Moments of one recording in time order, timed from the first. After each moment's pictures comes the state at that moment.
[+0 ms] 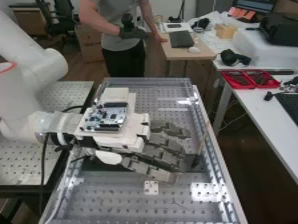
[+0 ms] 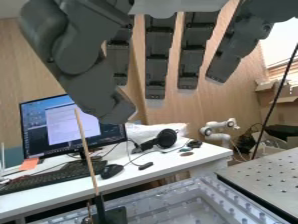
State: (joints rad) arm 1.26 -2.02 -1.88 -2.29 -1.65 -0.59
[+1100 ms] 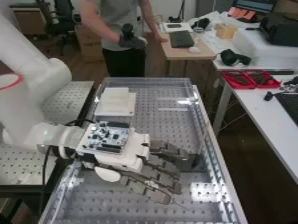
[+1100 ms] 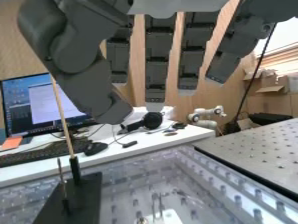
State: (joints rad) arm 1.24 -2.08 -1.86 -2.32 -1.63 -0.62
